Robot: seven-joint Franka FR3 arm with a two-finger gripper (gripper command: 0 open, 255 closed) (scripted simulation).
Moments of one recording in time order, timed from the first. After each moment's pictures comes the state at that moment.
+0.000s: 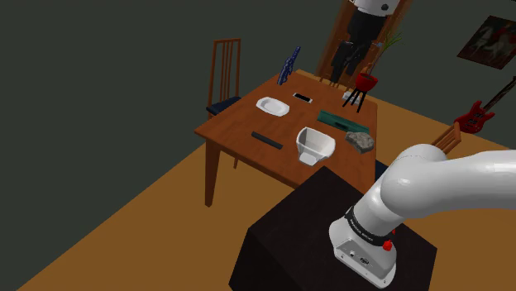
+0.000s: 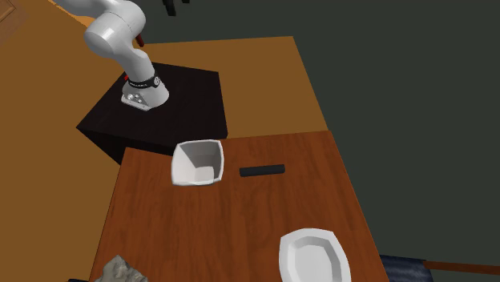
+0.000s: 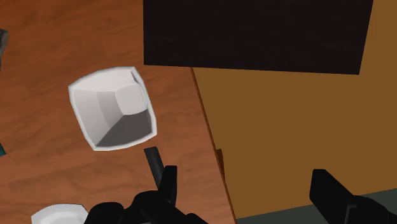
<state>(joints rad) -0.01 -0.83 -0.05 -2.34 -0.12 1.53 -0.06</state>
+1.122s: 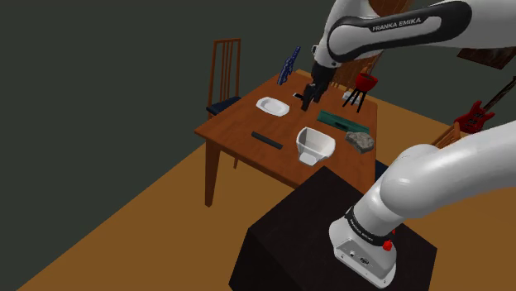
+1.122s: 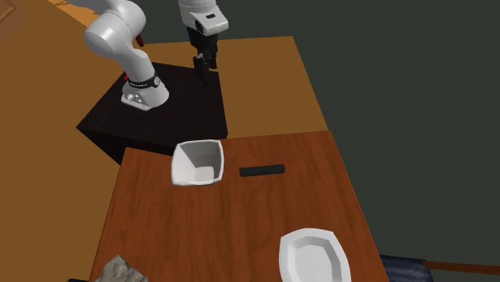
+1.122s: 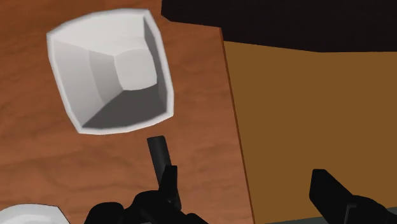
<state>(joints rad) -0.02 -0.50 -0.23 -2.53 -0.20 2.05 -0.23</state>
